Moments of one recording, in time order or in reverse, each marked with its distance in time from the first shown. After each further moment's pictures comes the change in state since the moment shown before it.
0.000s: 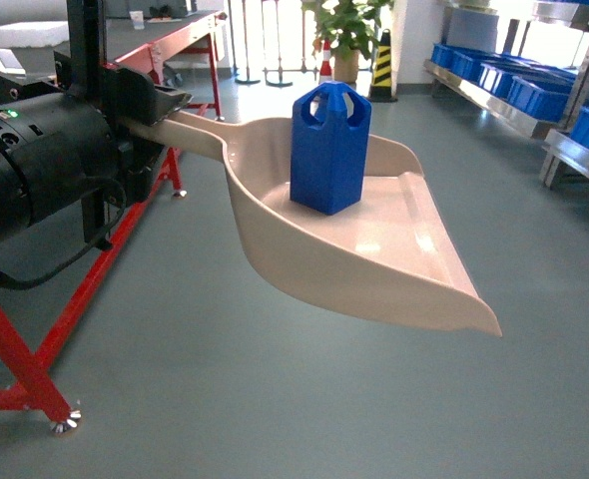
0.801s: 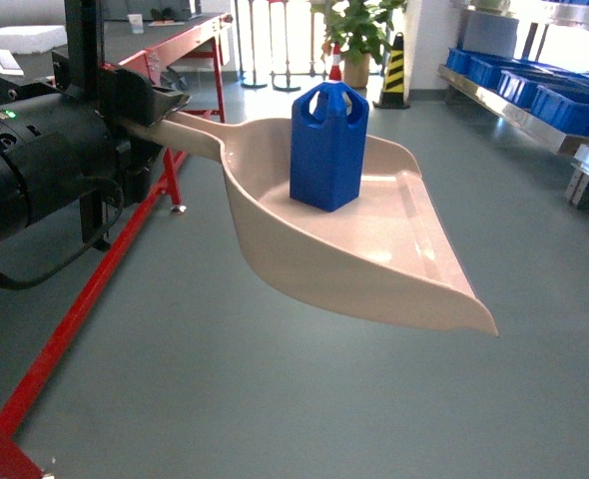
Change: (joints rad) left arm 0.000 0.000 0.000 -0.001 0.003 0.000; right arm 0.000 0.002 0.000 -0.001 0.000 0.000
